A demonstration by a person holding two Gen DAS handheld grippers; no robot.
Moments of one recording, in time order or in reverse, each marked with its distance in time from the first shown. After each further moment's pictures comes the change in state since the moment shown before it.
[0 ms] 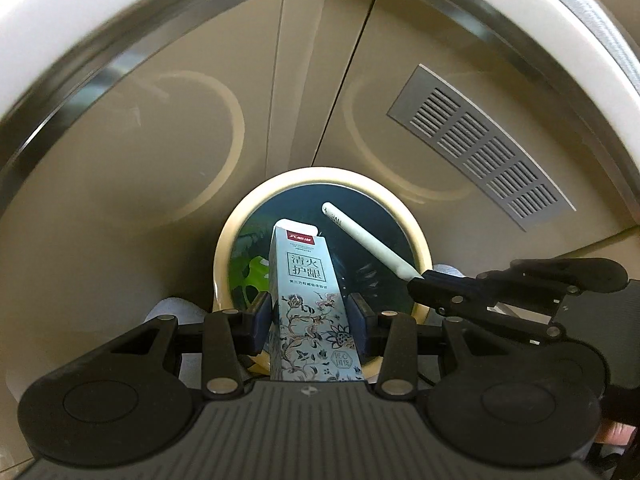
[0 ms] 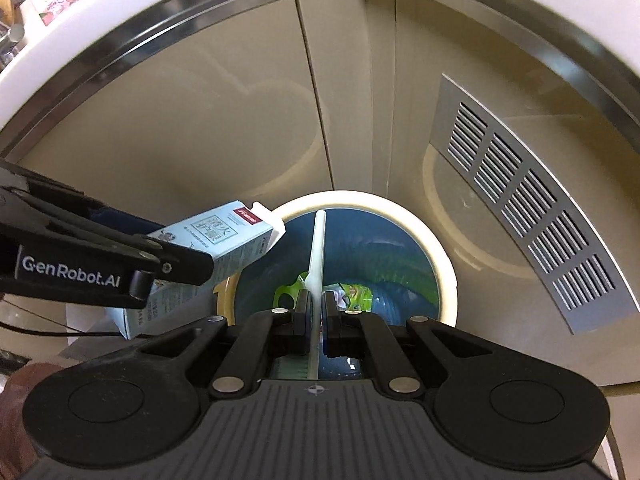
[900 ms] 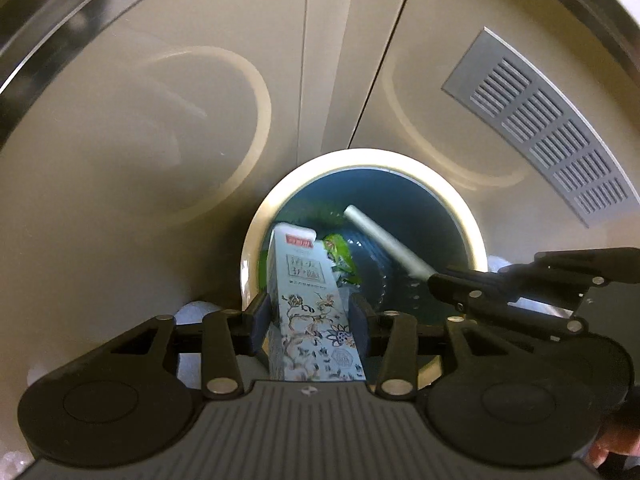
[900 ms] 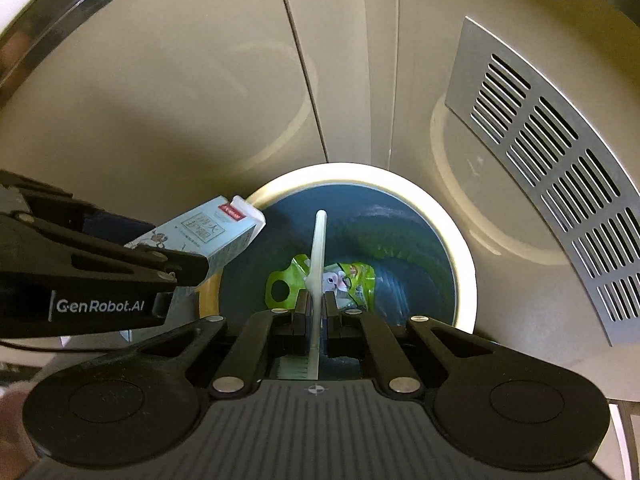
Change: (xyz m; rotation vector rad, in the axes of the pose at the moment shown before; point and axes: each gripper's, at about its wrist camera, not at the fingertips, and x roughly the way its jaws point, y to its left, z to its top) left arm 0.058 0.011 0.018 0.013 0.078 0.088; right arm 0.042 0.000 0.020 0.053 0.106 -0.005
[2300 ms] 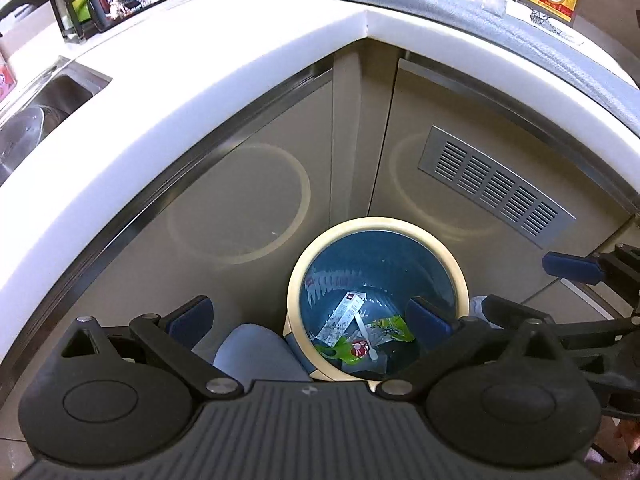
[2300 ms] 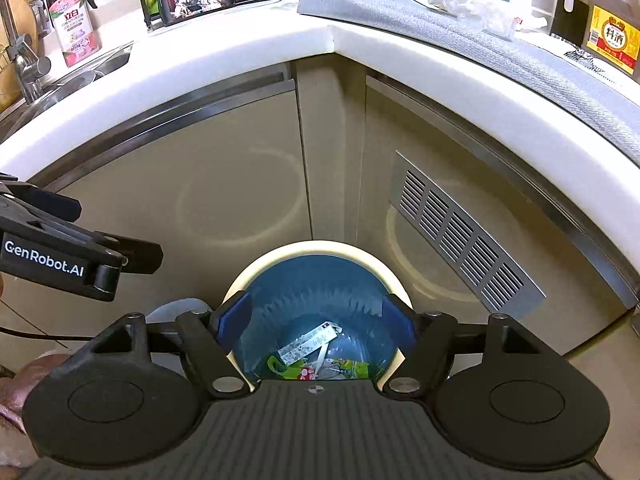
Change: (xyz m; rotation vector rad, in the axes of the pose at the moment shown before) left arm -0.137 -0.013 -0.094 -0.016 -0.328 0.122; right arm -0.141 0.020 -0.070 -0.076 -0.326 -0.085
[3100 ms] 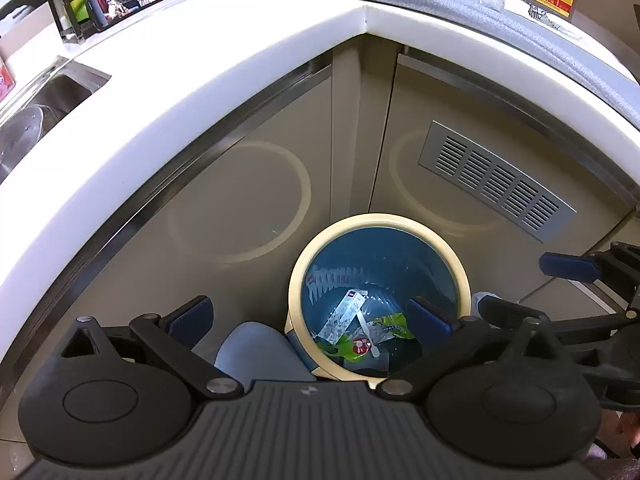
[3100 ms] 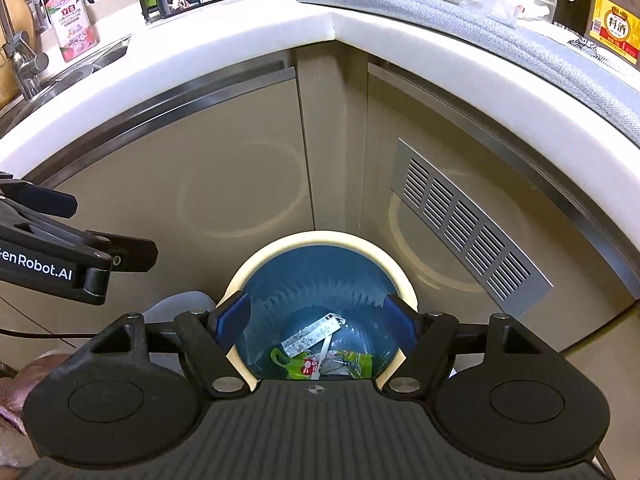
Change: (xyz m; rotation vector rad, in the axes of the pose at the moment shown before) left arm 0.004 0.001 -0.003 0.007 0.008 0.001; right arm 0.011 -0.003 -0.002 0.003 0.033 0.012
